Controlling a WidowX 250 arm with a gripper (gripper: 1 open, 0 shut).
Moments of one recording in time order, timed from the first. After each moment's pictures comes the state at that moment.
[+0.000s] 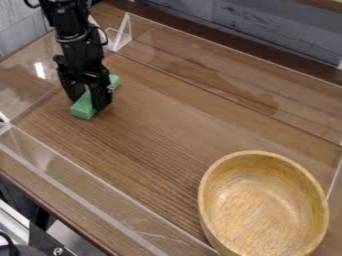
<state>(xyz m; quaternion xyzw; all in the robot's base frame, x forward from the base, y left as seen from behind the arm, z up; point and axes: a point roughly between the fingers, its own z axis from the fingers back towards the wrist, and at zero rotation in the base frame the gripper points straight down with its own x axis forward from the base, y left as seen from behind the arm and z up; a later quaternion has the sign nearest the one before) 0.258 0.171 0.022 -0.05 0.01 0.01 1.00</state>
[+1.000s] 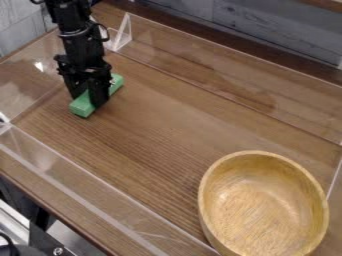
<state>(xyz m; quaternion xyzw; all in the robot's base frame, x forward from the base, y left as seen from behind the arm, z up) 0.261 0.171 0.025 -0.07 0.04 0.04 1.00</state>
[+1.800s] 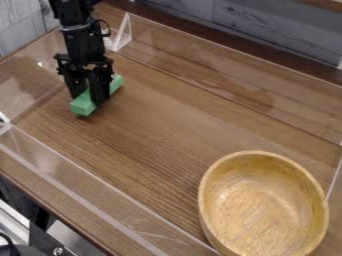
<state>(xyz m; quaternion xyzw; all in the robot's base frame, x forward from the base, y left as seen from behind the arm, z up) 0.261 0.163 0.032 -0.10 0.09 0.06 0.99</state>
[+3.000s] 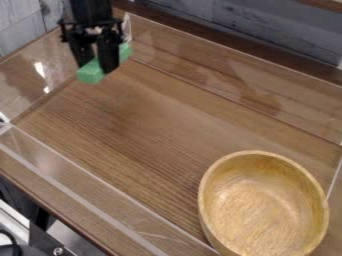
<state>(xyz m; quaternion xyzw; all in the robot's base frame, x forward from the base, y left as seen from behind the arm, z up) 0.281 0.127 0.102 -0.10 0.07 0.05 0.99</state>
